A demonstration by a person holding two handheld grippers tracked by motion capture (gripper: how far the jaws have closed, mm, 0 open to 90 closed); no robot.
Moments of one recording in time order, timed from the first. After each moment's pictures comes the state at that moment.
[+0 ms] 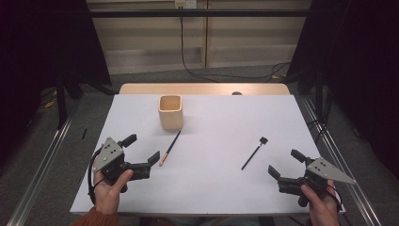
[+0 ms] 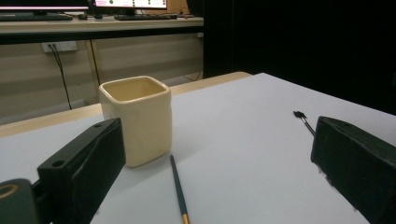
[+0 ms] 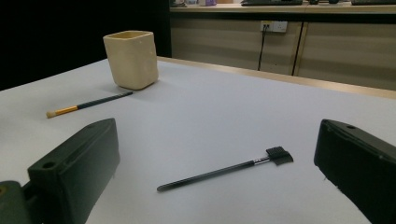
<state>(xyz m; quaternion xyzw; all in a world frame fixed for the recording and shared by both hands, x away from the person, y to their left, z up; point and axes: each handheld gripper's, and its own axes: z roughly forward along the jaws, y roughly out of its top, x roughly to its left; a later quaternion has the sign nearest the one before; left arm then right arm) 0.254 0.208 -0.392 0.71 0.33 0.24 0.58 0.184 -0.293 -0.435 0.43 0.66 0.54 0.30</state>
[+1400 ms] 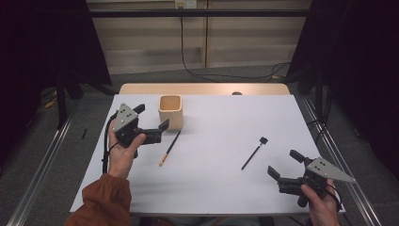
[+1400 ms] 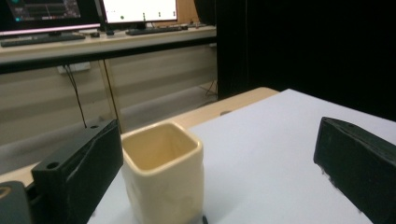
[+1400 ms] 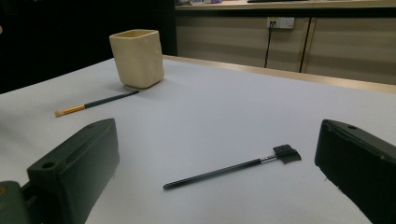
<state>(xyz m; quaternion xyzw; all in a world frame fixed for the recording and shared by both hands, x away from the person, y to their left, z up) 0.334 0.178 -0.364 0.71 0.31 0.27 0.58 0.185 -0.294 -0.436 0.43 0.66 0.55 0.29</state>
